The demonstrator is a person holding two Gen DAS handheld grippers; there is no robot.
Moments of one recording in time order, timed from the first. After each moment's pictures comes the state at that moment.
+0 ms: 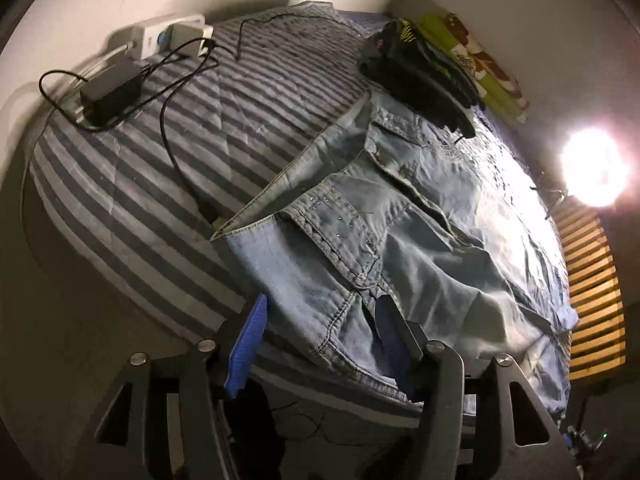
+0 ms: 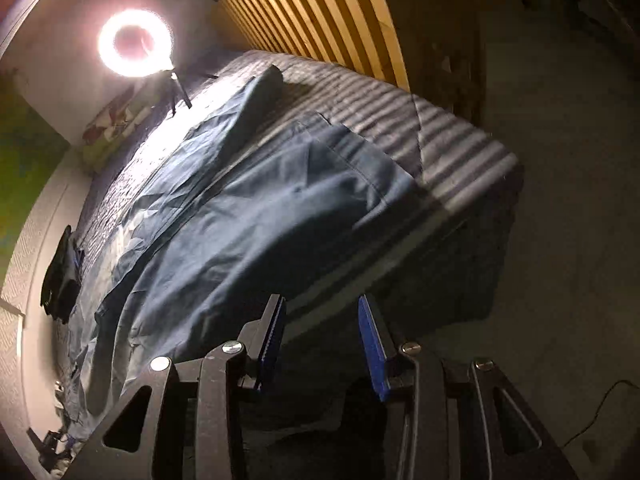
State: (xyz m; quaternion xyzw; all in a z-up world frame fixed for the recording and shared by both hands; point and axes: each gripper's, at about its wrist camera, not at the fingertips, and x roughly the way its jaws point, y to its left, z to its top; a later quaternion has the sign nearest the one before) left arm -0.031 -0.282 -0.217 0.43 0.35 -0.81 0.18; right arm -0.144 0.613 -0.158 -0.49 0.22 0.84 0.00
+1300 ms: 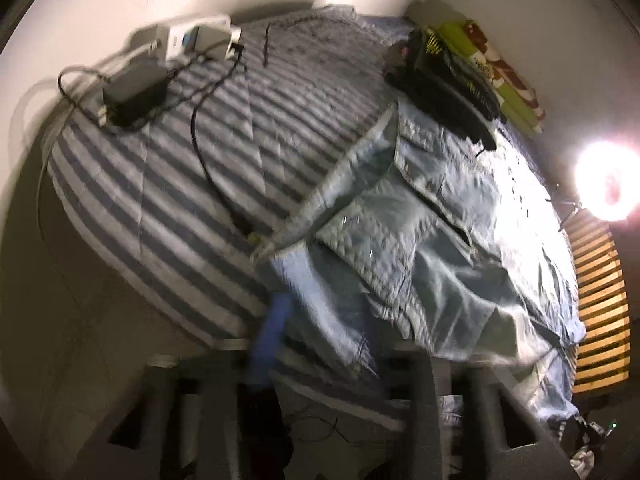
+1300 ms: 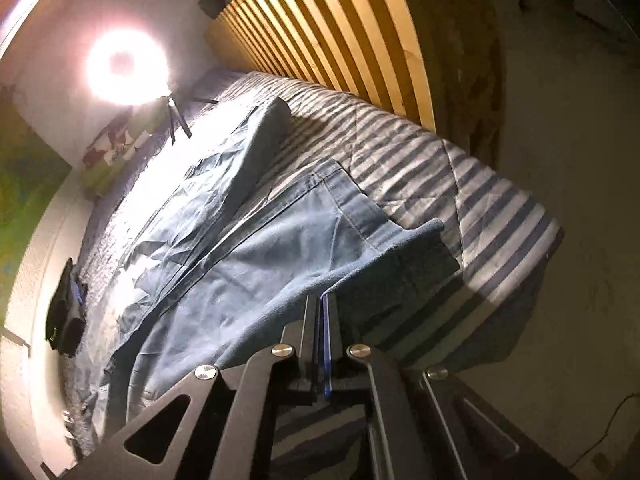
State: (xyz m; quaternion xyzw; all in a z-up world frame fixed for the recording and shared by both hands) left arm -0.025 -0.306 -0.214 0.44 0.36 -0.80 0.21; right arm -0.213 0.612 -0.143 -0.47 0.23 0.85 0.01
